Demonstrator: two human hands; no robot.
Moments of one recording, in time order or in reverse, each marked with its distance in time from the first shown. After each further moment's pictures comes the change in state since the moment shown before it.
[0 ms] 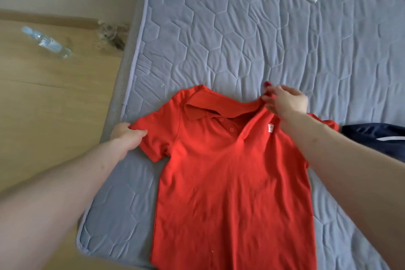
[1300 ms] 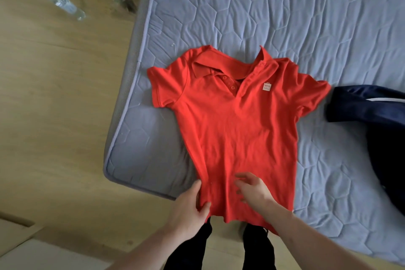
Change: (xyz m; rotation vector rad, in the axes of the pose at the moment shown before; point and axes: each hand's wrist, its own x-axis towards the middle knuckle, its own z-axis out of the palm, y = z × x) left_hand -0.321 -0.139 0.092 0.085 -0.428 0.448; right_hand -0.224 0.208 -0.157 -0.761 -0.488 0.315
